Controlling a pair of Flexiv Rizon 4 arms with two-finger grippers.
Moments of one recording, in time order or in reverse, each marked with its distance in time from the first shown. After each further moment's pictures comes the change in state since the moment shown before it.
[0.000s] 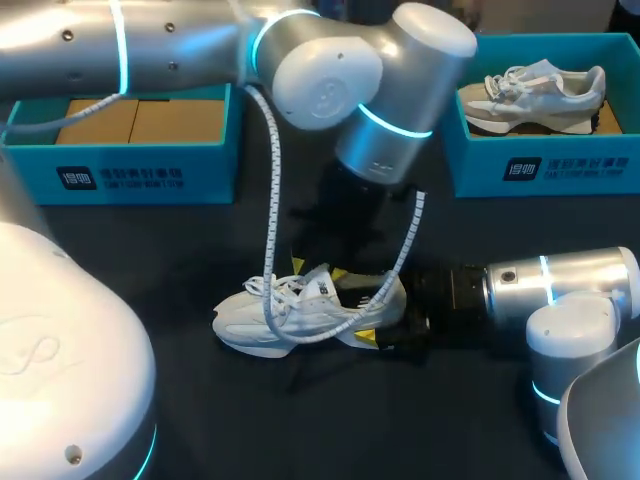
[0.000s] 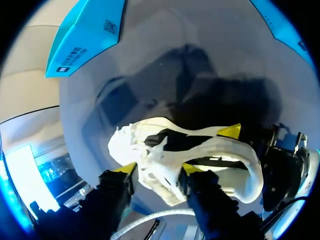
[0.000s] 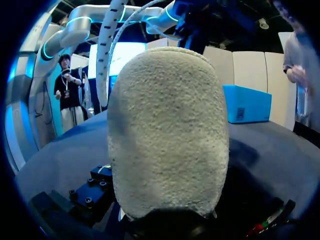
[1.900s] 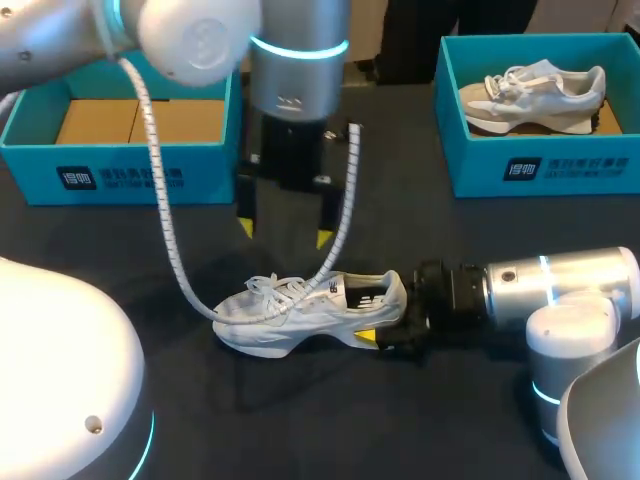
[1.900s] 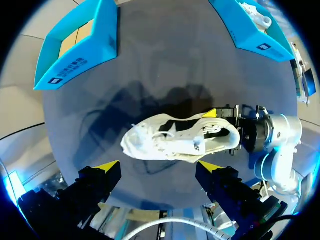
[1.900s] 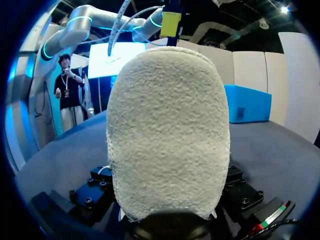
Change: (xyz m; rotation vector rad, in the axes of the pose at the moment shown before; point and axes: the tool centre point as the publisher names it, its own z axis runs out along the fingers) left arm -0.059 0.016 -0.063 0.065 0.262 0.164; right arm 0.000 0.000 0.000 0.000 0.000 0.000
